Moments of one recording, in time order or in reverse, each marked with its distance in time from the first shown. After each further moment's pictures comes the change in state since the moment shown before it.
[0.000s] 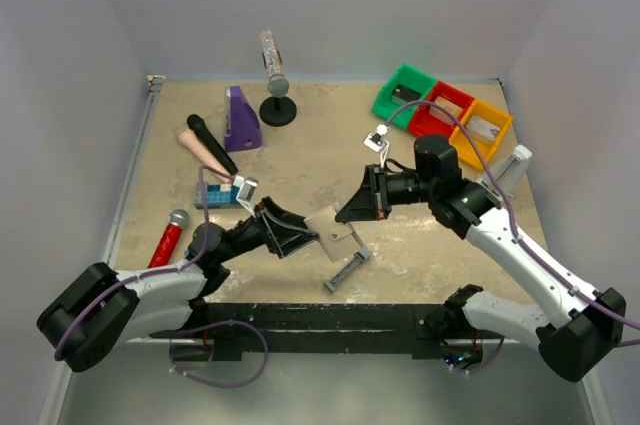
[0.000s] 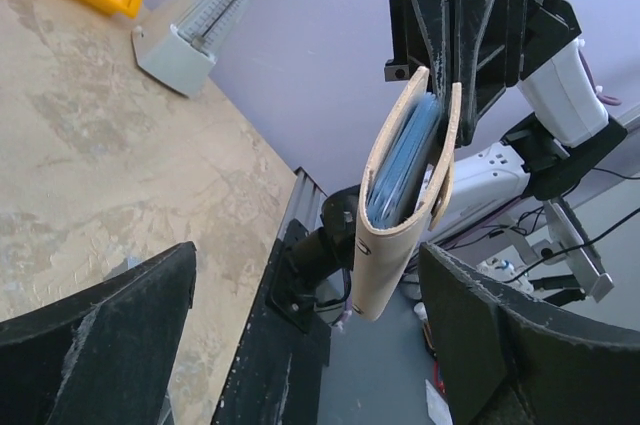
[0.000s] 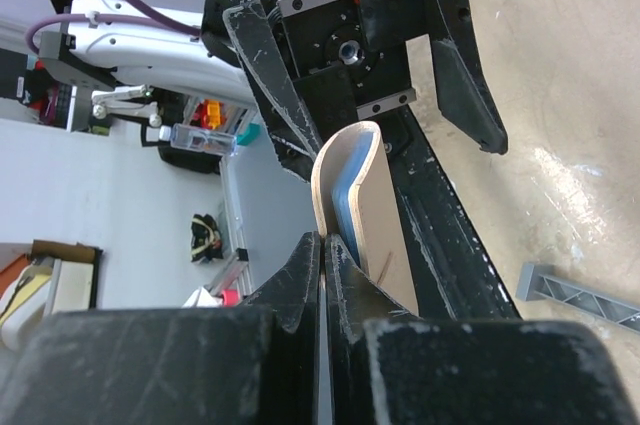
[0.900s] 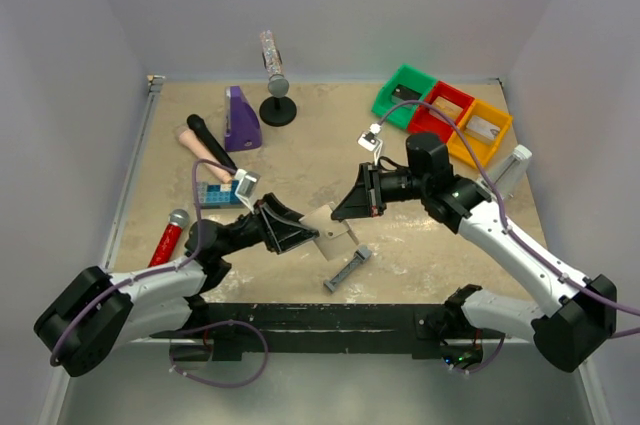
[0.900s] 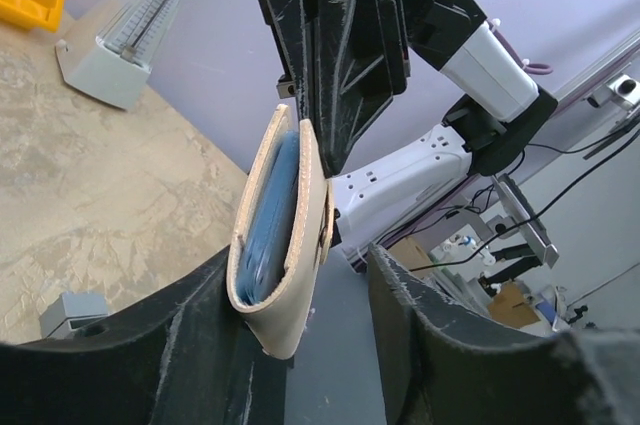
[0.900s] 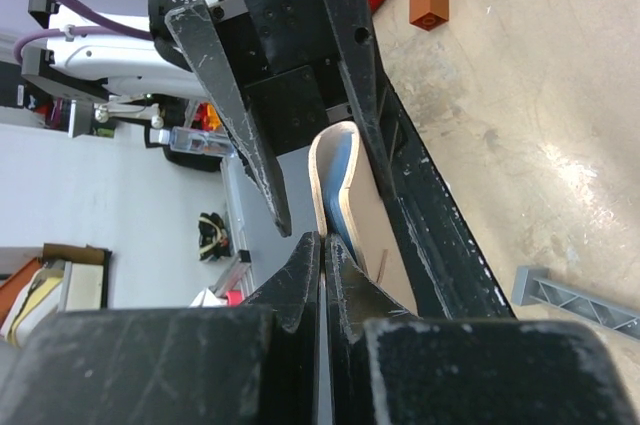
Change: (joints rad) left arm 0.000 -0.018 0.063 0.014 0.093 -0.056; right arm 0.004 0.061 0.000 0.030 -0.001 0.008
